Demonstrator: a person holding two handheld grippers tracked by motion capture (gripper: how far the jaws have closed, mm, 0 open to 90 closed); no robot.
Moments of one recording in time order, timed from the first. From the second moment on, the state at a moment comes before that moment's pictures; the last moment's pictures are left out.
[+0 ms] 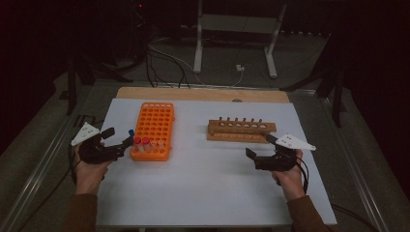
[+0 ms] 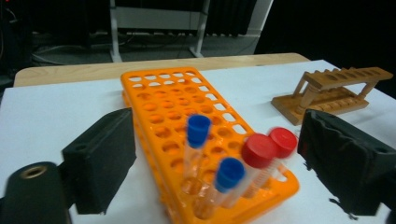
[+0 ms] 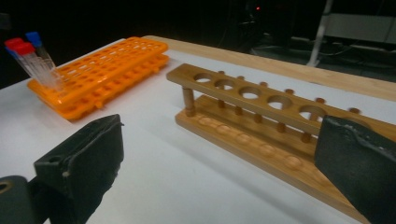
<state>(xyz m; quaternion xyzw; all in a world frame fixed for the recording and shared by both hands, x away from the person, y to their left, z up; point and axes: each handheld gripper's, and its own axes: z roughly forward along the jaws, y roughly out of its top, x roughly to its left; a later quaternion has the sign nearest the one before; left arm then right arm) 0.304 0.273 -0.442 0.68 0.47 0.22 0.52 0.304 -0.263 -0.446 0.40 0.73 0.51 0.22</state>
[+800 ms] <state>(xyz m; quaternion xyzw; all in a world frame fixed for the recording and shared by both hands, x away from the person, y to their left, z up) 0.254 0.253 -0.465 0.66 0.47 0.29 0.52 0.274 -0.307 -0.465 0.42 0.69 0.53 0.25</state>
